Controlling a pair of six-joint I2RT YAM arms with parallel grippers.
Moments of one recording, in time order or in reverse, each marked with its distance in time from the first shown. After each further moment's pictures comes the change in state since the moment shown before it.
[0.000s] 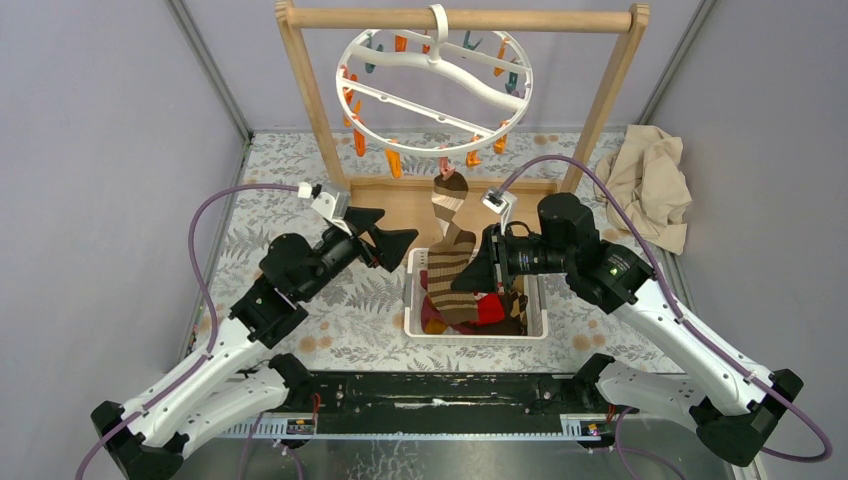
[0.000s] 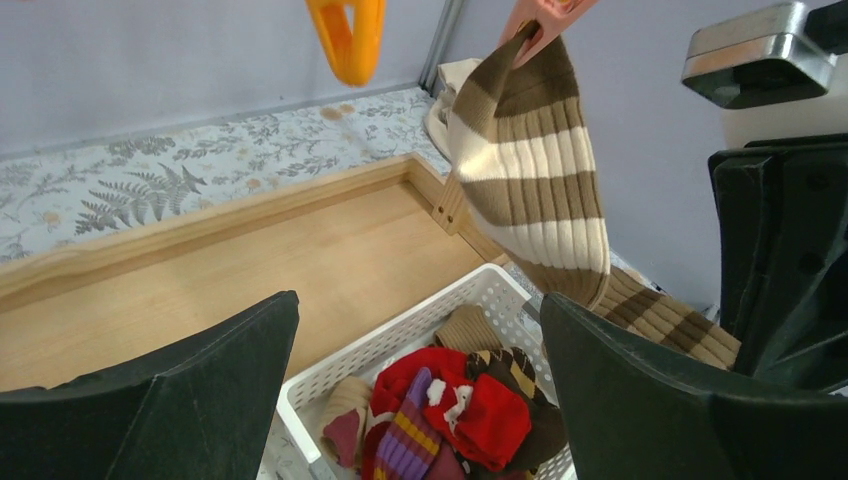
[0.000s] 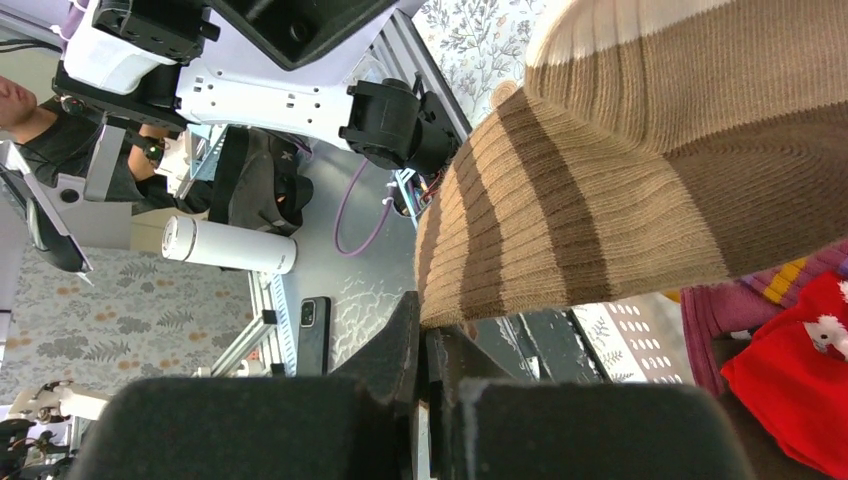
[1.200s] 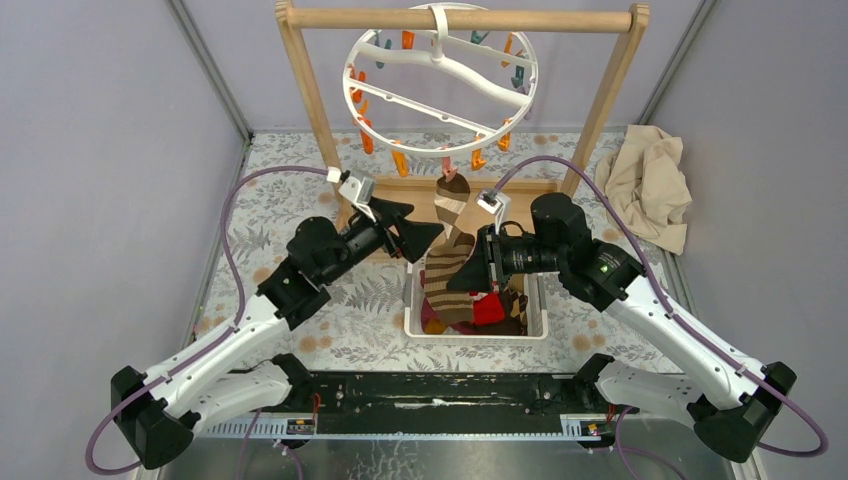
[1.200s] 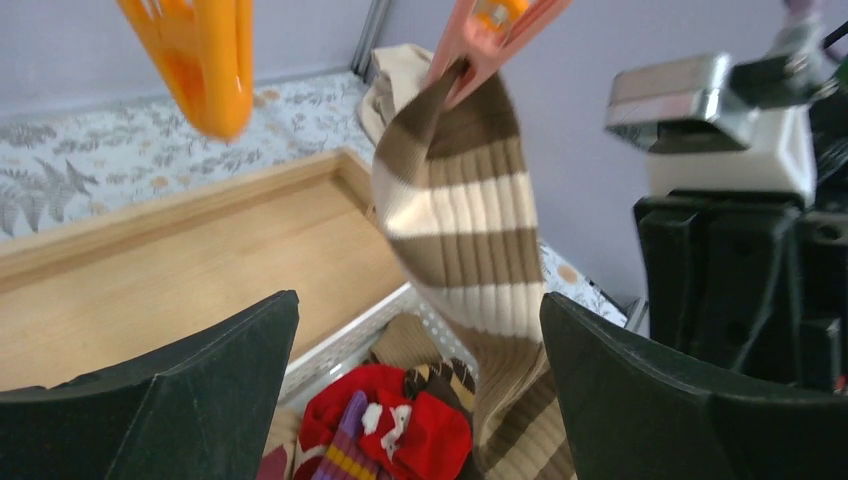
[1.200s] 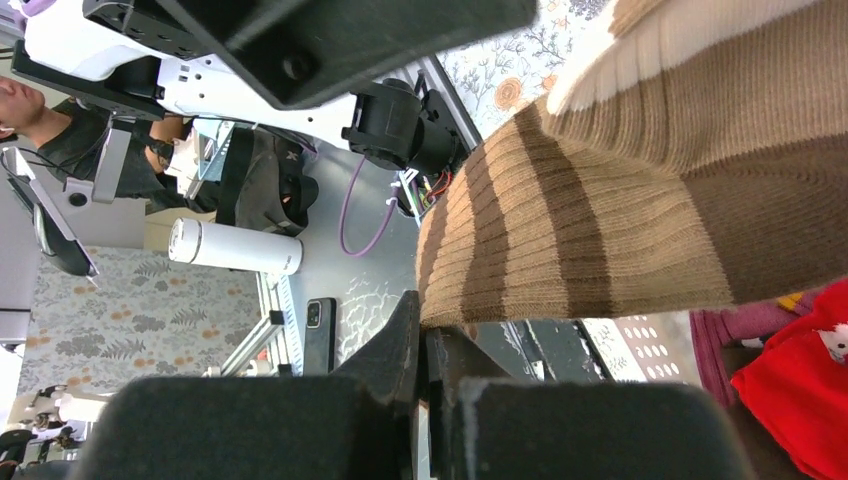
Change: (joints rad) left arm -0.019 0.178 0.026 0.120 0.087 -0.117; right arm 0.000 0.027 -0.027 0.050 -0.018 0.023
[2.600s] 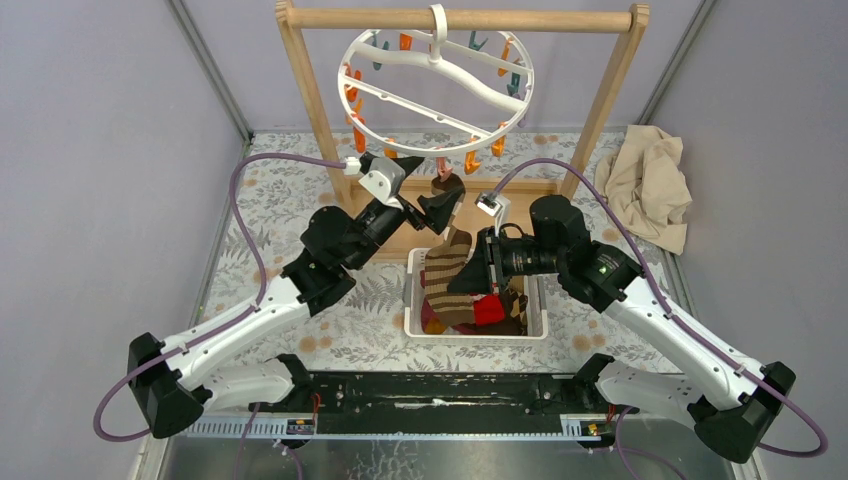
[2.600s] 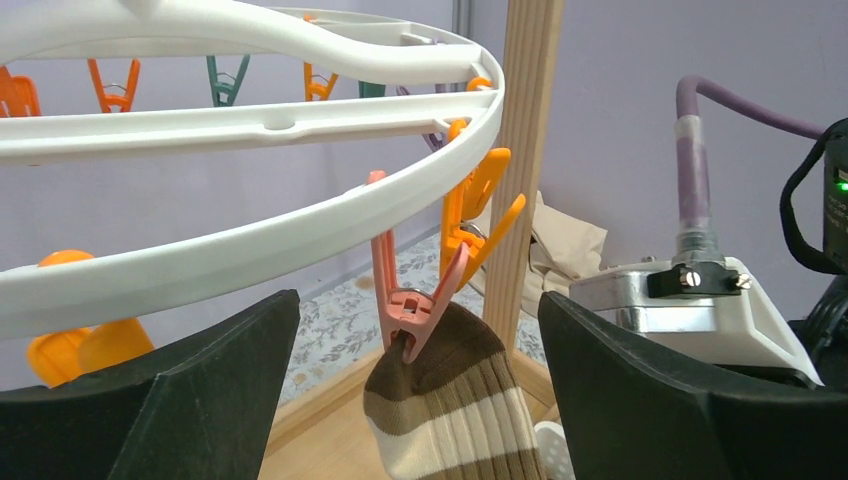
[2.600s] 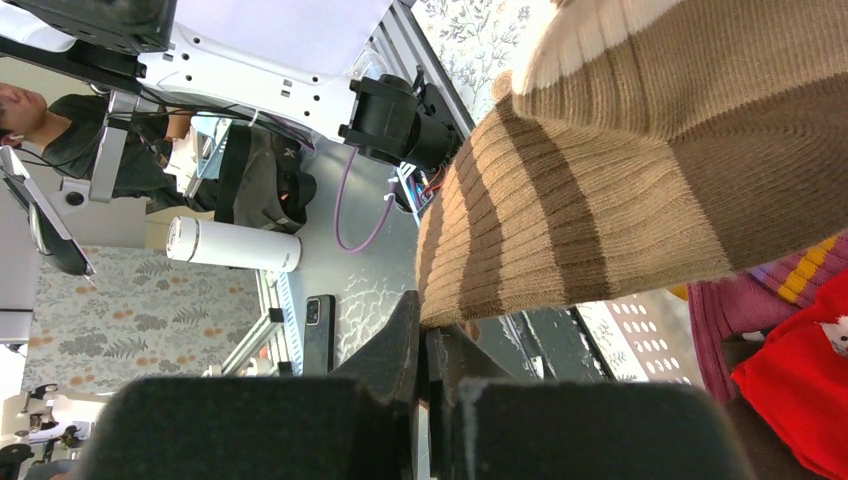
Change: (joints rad) left arm -0.119 0.172 0.189 0.252 -0.201 0.435; right arm 0.000 -0.006 -0.021 0.008 0.000 0.005
